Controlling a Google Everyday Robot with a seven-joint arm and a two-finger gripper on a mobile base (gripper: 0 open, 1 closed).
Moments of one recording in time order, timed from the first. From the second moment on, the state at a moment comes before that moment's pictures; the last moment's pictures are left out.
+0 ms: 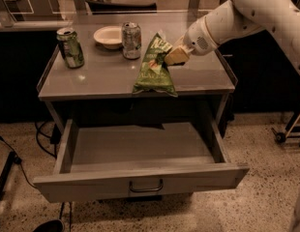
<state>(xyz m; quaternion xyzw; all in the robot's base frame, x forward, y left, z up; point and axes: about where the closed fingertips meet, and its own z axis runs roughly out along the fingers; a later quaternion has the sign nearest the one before) 0.673 -0.068 0.893 -0.53 0.75 0.21 0.35</state>
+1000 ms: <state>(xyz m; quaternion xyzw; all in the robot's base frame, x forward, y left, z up) 0.606 -0.061 0.903 -0.55 0.73 0.22 0.33</state>
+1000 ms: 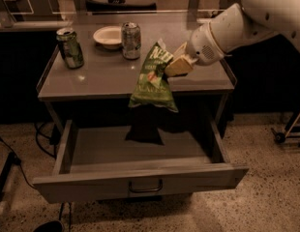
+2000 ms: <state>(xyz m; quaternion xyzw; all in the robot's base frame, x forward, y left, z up) 0.521 -0.059 0.810 -0.53 0.74 0.25 0.34</state>
